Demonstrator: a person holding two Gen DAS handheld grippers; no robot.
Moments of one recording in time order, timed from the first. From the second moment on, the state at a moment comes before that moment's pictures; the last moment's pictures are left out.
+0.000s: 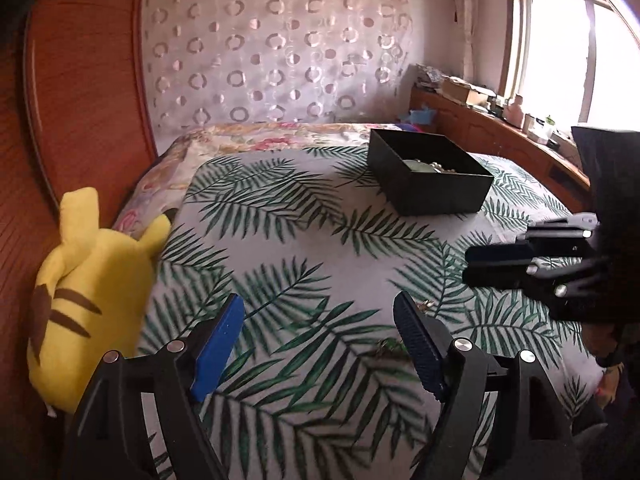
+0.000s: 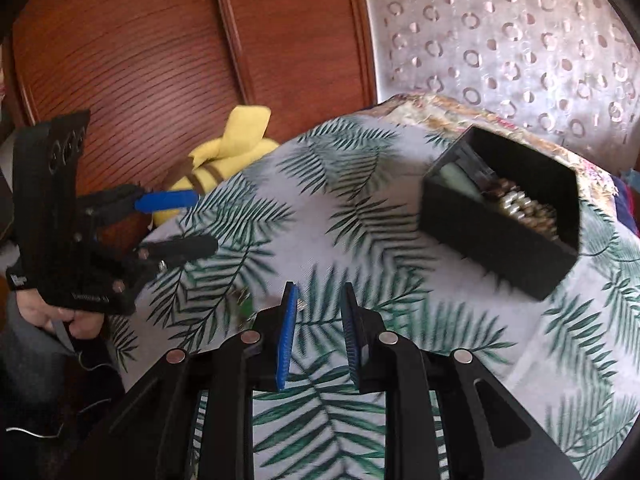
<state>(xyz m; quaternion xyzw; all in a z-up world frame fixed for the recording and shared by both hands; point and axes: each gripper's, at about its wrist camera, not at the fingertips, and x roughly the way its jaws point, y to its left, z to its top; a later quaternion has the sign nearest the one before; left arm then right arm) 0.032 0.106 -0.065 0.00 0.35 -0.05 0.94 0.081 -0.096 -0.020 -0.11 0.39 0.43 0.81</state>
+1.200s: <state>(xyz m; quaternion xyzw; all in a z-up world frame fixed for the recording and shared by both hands) 0.022 0.085 -0.089 -0.01 0.38 -0.08 0.92 0.060 -0.102 -0.027 -0.15 0.39 0.39 0.82</state>
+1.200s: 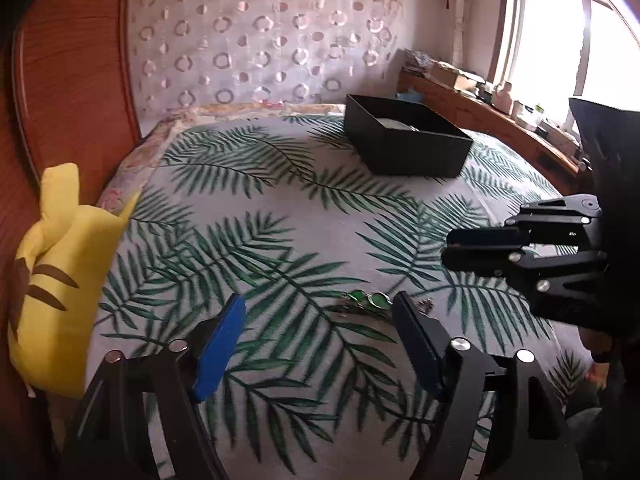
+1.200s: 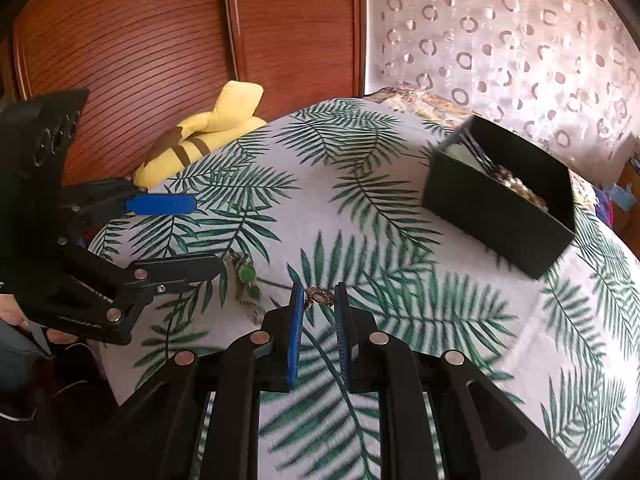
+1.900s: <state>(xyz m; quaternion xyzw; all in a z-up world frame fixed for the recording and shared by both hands) 0.041 0.043 -0.098 0.03 0.39 -0.10 0.91 0.050 -0.144 -0.024 -0.10 0.38 0.38 0.84</state>
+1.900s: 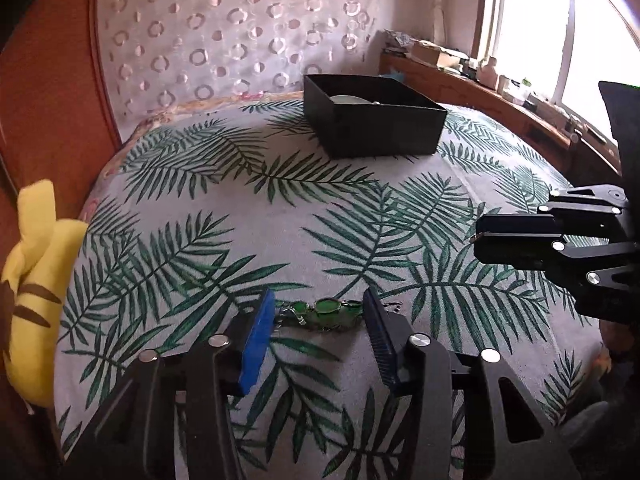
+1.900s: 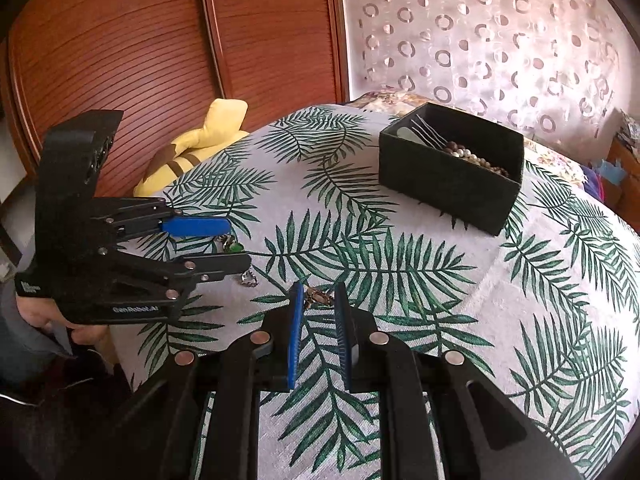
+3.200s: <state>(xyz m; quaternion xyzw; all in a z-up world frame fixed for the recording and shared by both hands) 0.071 0.020 -0.028 0.02 0.30 -0.15 0.94 0.079 -0.178 0.005 -0.07 0.35 0.34 0.87</state>
